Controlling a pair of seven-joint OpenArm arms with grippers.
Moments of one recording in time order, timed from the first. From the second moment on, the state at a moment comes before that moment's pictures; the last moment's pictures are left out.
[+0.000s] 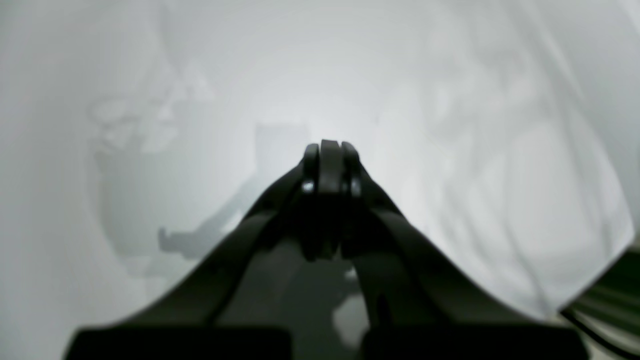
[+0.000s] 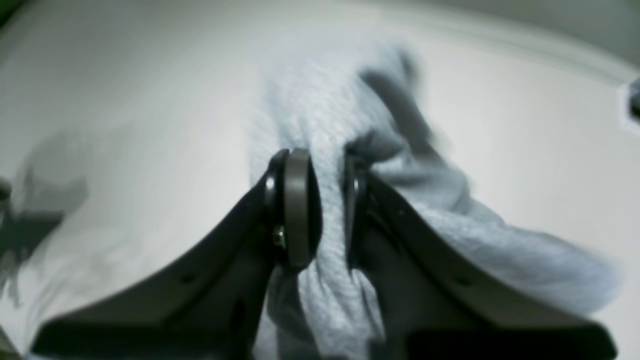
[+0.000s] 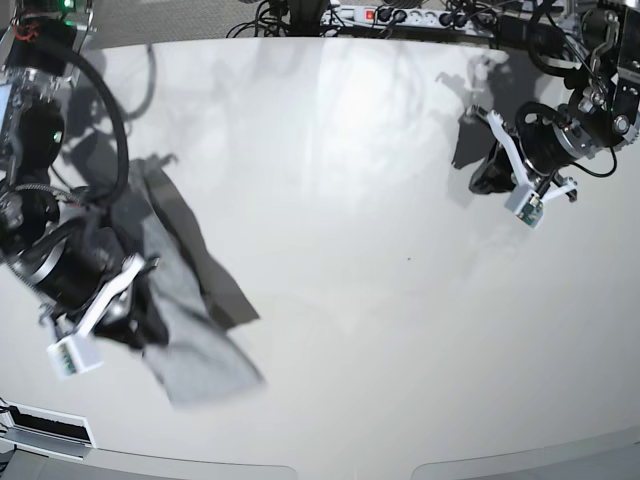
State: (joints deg) left arm 20.0 -32.3 0.2 99.7 -25.6 -30.4 32.5; right arm 2.0 14.6 12.5 106.6 36.0 32.3 -51.7
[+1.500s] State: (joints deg) left arm 20.2 -32.0 0.2 99.7 -25.6 -30.4 33.6; right arm 1.1 9.5 -9.9 106.7 27.4 40.6 -51.0
